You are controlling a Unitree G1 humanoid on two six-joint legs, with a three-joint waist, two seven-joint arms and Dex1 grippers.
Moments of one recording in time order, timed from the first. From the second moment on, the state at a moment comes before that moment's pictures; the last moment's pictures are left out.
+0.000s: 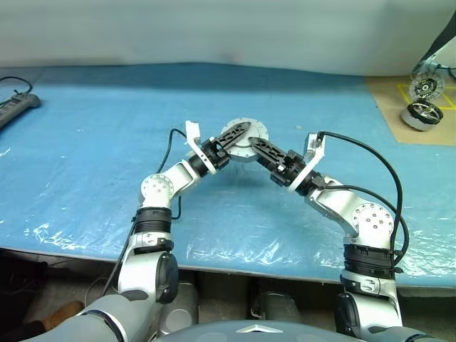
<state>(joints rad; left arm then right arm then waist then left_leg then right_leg) -0.69 -0.05 0.33 0.38 -0.99 0.93 -0.56 -0.38 -0.20 -0.26 -0.10 1.56 1.00 -0.01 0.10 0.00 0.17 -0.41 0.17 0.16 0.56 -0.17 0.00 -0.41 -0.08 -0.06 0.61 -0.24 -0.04</state>
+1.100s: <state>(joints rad) -0.83 0.06 0.42 0.69 -0.87 0.60 -0.56 -0.39 -0.24 -0.22 -0.12 1.47 0.92 0.00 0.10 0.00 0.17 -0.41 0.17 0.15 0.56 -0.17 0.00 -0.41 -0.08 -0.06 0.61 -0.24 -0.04</state>
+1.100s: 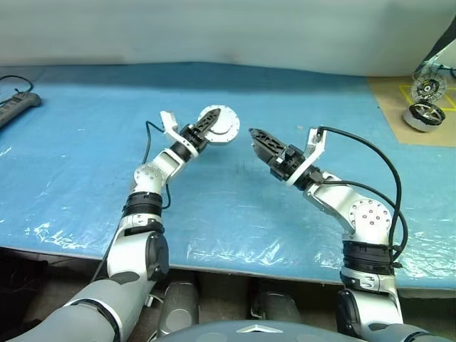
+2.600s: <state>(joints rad) -0.47 0.24 0.09 0.29 -0.20 0.00 -0.46 -0.16 -0.41 0.07 -0.34 0.12 0.44 -0.03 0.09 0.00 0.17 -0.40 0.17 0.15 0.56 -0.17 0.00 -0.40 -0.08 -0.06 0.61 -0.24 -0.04</state>
